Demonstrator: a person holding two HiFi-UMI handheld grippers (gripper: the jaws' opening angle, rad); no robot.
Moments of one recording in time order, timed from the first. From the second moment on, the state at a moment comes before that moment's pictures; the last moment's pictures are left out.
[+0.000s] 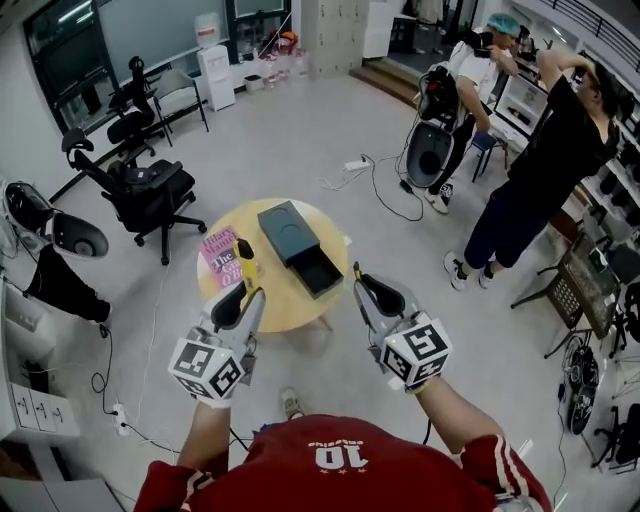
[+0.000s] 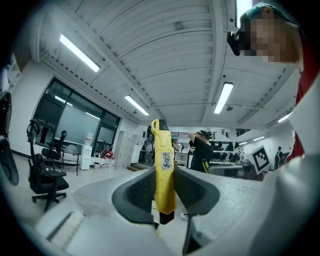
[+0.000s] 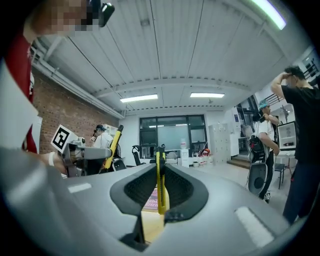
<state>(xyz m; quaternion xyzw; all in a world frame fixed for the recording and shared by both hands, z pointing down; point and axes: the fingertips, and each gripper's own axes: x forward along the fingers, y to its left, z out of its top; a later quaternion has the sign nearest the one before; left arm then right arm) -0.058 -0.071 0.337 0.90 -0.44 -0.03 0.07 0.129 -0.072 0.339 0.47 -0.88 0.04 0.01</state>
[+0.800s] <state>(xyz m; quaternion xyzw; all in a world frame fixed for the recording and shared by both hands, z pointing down) -0.041 0.002 0.317 0.87 -0.48 -0.06 0.05 0.164 -0.005 0.294 0.47 -0.88 0.01 -0.05</state>
